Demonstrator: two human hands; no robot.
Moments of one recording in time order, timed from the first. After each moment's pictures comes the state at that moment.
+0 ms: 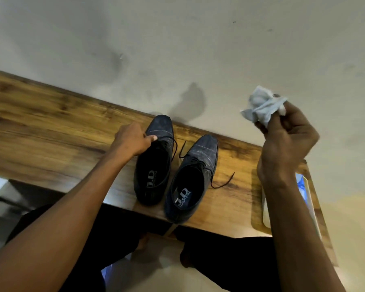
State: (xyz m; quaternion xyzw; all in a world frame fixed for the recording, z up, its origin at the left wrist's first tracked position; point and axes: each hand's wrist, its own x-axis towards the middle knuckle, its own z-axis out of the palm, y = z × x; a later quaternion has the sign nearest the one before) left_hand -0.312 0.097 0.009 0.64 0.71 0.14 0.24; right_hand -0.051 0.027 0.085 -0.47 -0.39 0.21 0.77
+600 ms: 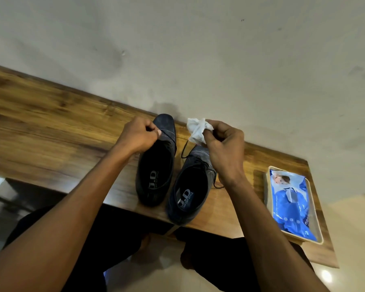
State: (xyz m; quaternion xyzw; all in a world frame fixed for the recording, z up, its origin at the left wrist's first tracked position) left_hand -0.308 0.096 0.010 0.57 0.66 0.30 0.39; right_hand -0.111 0.047 0.032 -0.62 -0.50 0.31 0.52
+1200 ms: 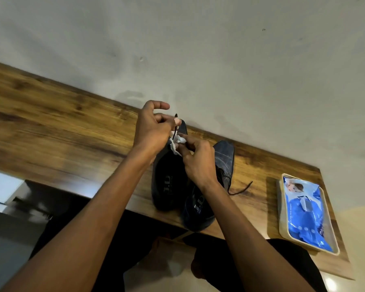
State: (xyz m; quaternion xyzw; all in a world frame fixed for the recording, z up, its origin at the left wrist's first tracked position) left_hand -0.311 0.091 0.034 0.44 0.57 0.53 0.46; right_hand -0.185 0.058 -0.001 -0.61 -0.64 0.27 0.38
